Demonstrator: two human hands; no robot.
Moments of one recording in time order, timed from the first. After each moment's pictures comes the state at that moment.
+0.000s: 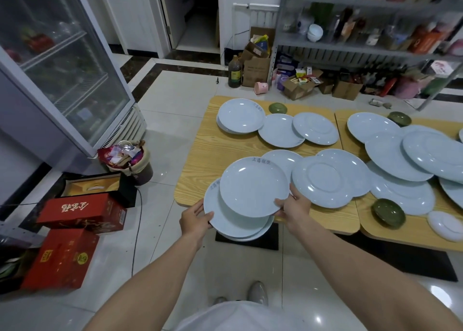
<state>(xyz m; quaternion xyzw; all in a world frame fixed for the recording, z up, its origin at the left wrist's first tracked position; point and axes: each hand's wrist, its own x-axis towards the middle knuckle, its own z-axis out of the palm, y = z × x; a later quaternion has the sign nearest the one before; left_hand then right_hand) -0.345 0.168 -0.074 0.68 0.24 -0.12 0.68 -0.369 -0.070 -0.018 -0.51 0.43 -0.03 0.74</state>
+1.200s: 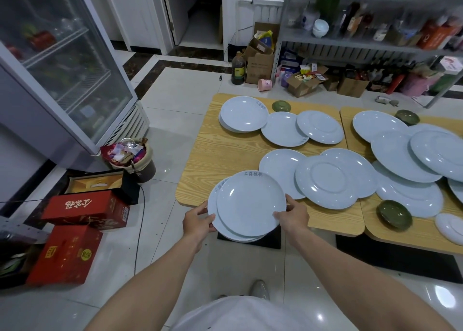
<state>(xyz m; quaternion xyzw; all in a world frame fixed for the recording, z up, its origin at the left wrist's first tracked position) -0.343 0.169 -0.083 0.70 0.21 -0.16 0.66 -0.379 -0.069 -0.048 -0.70 0.40 0.01 0.59</state>
